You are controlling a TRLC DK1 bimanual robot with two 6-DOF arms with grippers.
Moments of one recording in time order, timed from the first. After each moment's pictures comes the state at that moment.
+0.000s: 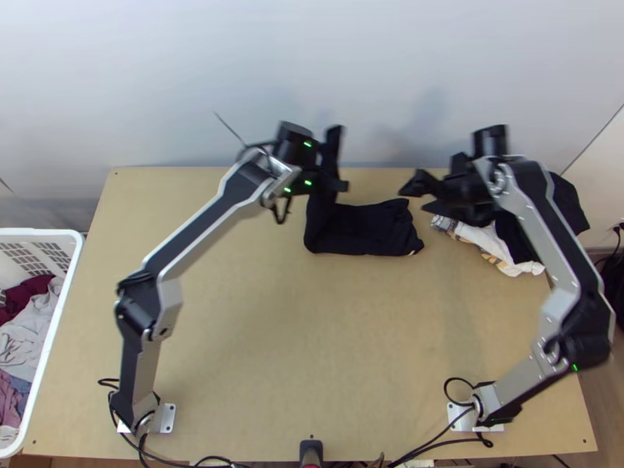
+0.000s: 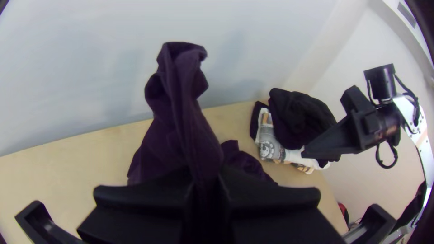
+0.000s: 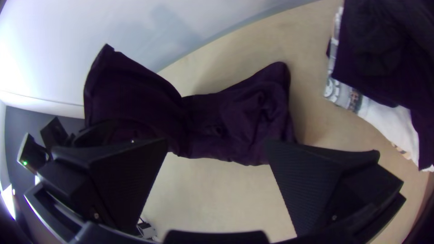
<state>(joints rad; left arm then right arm) -0.65 2.12 2.19 -0.61 0.07 -0.35 0.10 1.72 1.66 -0.93 -0.50 0.46</state>
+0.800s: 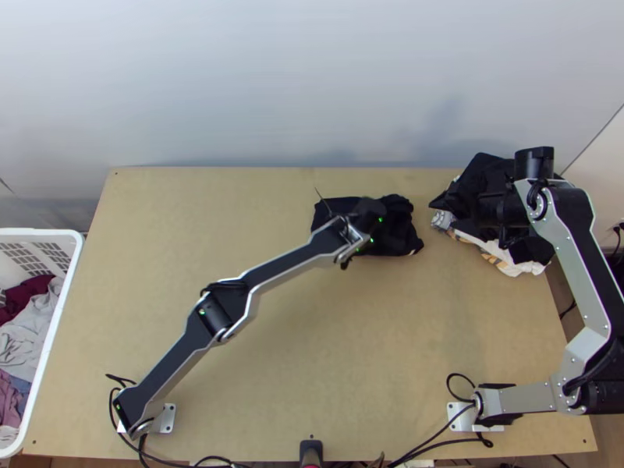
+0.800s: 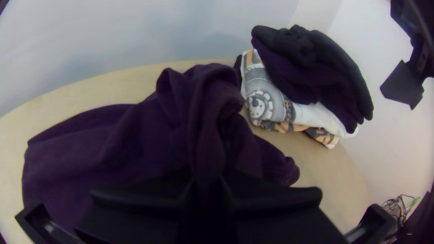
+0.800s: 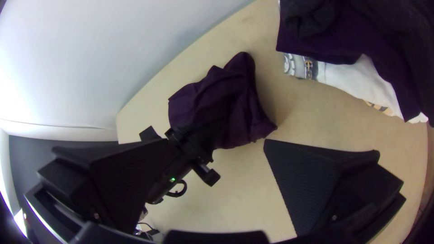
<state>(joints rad) -0.87 2.51 2.26 -0.25 -0.08 -0.38 -0.02 1.52 1.47 -0.94 -0.50 0.51</state>
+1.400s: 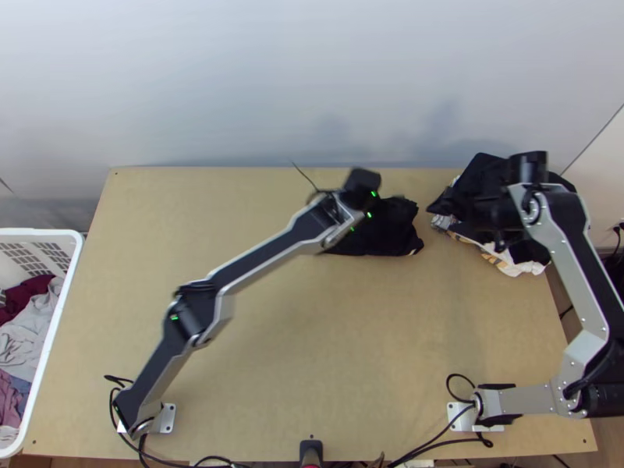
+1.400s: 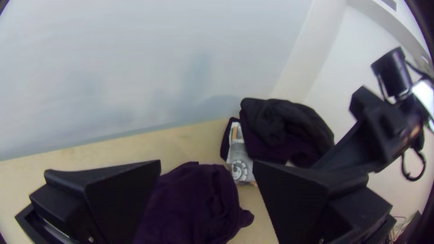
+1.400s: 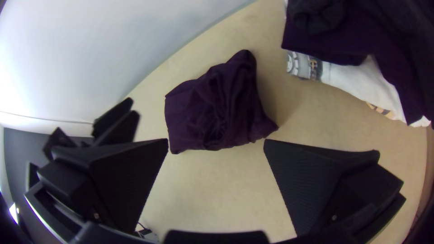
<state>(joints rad) -0.85 2.30 2.28 -0.32 -0.14 -0.39 0.02 1.51 1.43 -0.90 -0.46 0.50</state>
